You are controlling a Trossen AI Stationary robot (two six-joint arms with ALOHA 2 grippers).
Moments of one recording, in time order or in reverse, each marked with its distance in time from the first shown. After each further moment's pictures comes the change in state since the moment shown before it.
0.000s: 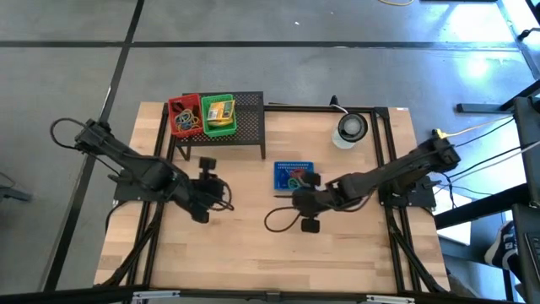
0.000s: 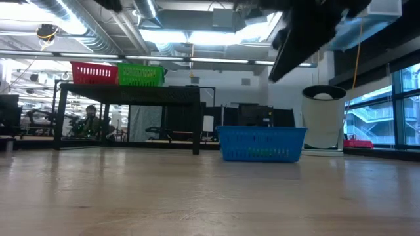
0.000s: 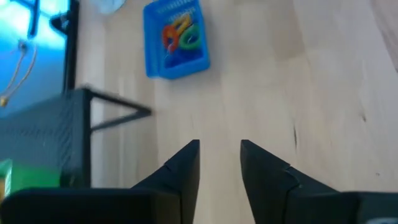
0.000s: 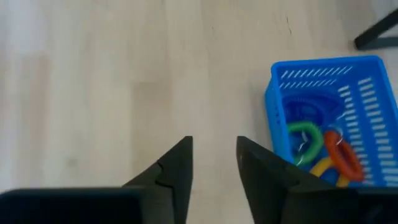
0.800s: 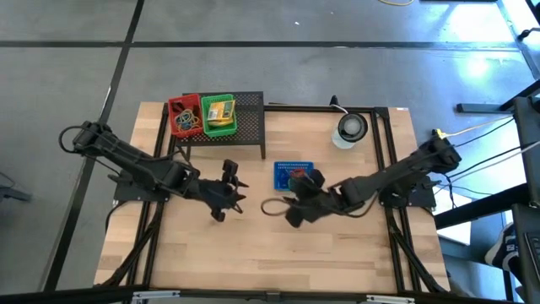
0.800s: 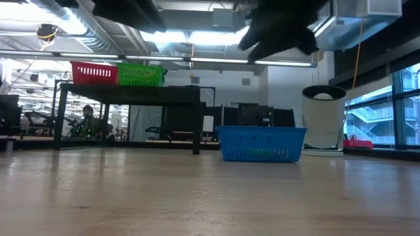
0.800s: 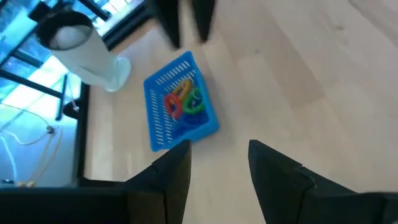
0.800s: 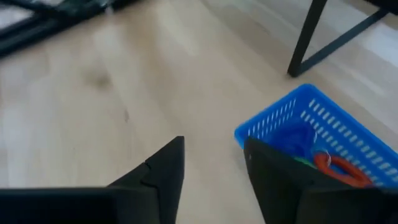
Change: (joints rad) left arm 0.125 -0.011 -0.287 0.627 0.065 0.462; right arm 0.029 0.011 0.000 0.183 0.327 0.427
